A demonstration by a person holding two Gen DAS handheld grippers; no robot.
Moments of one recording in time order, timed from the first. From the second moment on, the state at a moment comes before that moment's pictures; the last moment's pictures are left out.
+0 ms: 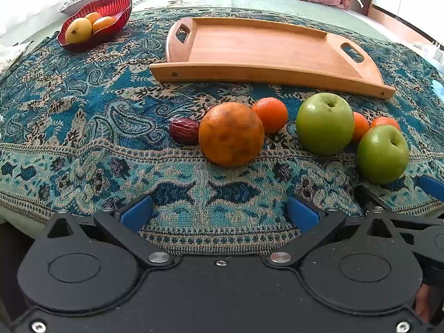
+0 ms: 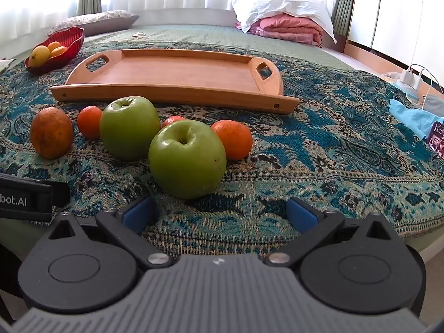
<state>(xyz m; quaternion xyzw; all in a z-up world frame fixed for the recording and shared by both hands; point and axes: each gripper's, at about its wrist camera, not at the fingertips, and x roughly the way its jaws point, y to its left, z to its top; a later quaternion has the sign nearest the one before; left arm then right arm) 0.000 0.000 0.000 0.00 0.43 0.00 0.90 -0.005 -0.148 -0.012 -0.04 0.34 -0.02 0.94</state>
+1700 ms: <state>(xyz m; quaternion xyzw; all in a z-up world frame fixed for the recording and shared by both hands) 0.000 0.000 0.002 0.00 0.43 0.00 0.90 -0.007 -0.147 -0.014 -0.04 0.34 -0.02 0.94</state>
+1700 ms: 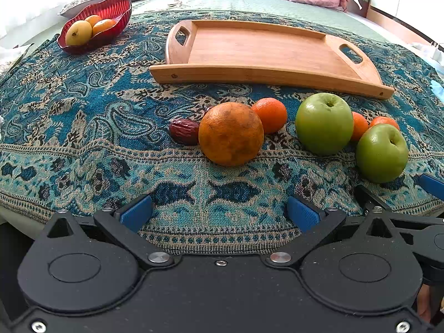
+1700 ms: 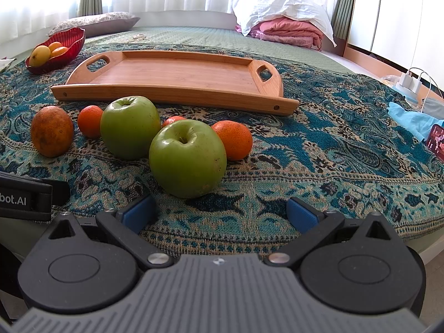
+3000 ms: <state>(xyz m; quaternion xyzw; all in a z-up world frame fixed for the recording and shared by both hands) -0.002 -0.001 0.004 0.00 0.42 0.00 0.91 -0.008 -0.147 -0.014 -0.04 0.33 -0.02 0.94</state>
